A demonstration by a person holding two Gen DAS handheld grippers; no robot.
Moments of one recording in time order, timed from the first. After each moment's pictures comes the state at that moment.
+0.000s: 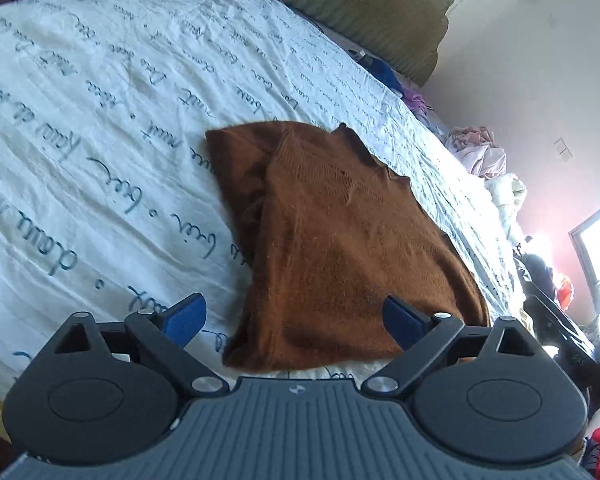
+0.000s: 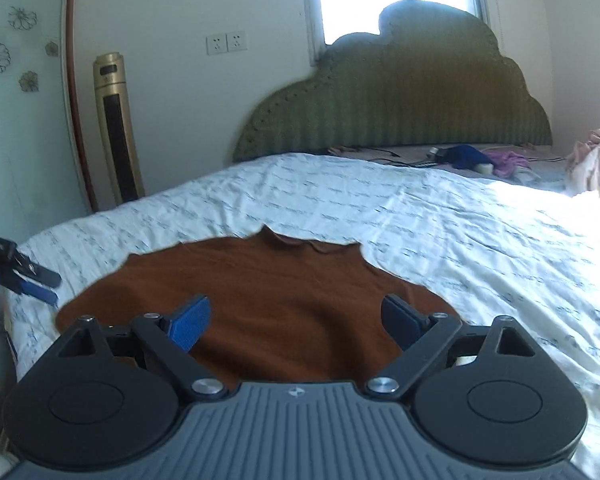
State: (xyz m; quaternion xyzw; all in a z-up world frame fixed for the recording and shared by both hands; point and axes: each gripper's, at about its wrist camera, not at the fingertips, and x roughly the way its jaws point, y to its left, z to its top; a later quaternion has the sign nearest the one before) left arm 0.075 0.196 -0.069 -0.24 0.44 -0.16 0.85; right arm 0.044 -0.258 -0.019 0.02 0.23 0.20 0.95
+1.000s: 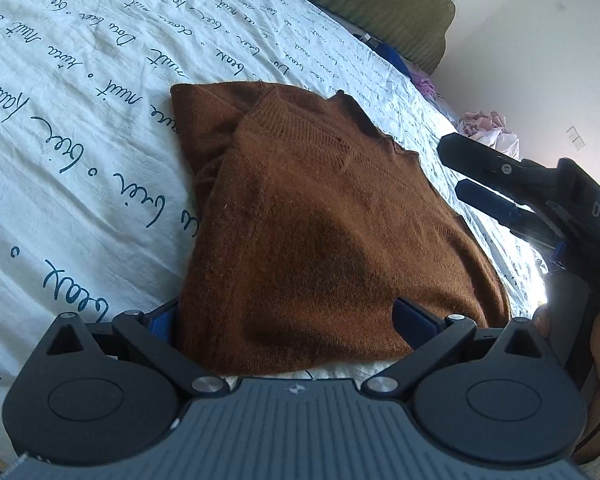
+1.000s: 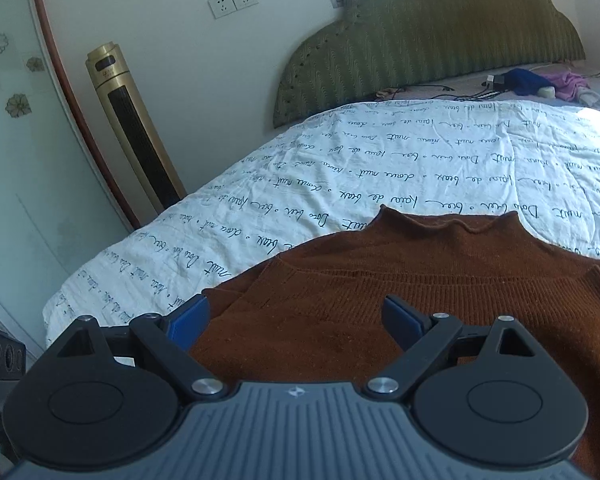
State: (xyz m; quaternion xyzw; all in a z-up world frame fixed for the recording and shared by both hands) left arm 0.078 0.151 -0.094 -0.23 0.44 -0.15 0.85; right arm 0.134 -0.107 -0.020 0.10 0.32 0.23 0.92
